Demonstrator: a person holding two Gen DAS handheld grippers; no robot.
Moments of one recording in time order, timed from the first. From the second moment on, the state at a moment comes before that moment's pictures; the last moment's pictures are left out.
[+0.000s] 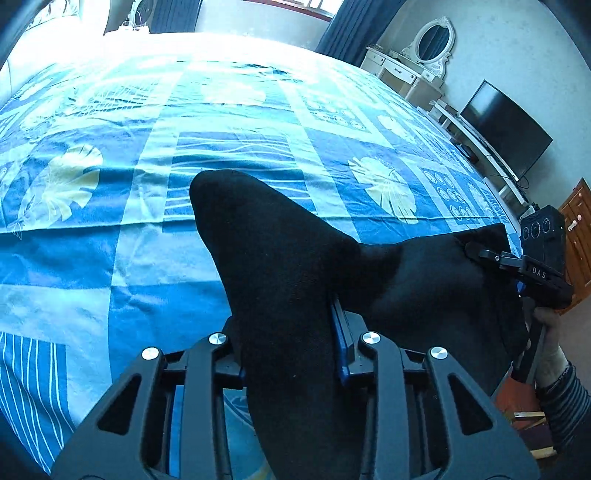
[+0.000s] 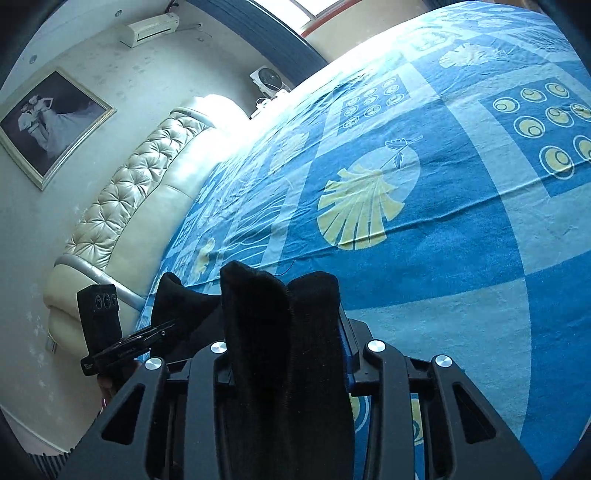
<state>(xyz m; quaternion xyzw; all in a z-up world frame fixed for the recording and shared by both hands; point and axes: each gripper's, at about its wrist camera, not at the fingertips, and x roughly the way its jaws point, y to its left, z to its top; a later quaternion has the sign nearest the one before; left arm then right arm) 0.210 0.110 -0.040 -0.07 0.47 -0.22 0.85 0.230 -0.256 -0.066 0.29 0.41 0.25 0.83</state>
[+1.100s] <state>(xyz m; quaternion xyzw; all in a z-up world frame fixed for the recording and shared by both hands) 0.283 0.108 -0.069 -0.06 0.46 -0.17 0.87 0.299 -0.273 -0.113 0.35 0.41 0.25 0.80</state>
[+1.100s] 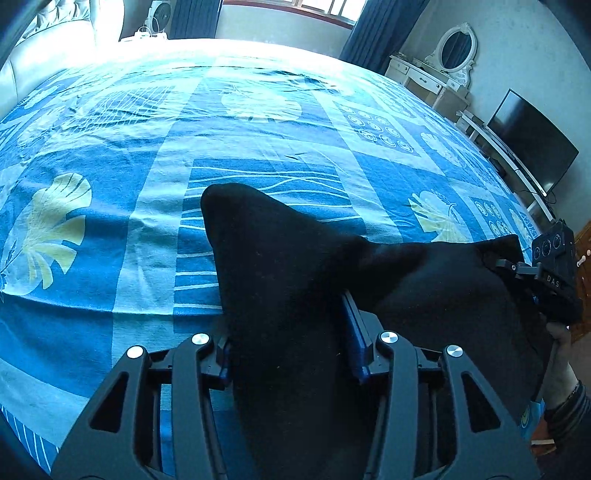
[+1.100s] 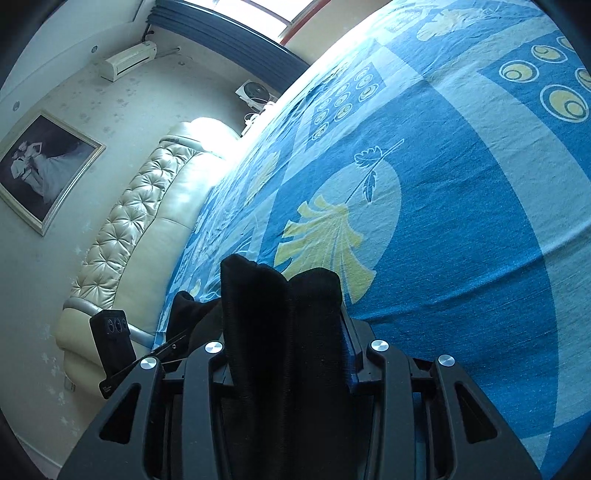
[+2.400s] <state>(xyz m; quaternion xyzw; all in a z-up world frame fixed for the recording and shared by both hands) 0.174 0.135 -0.078 -0.23 0.50 -0.21 0.81 0.201 -0.270 -0.098 0.39 0.44 0.23 0.77</state>
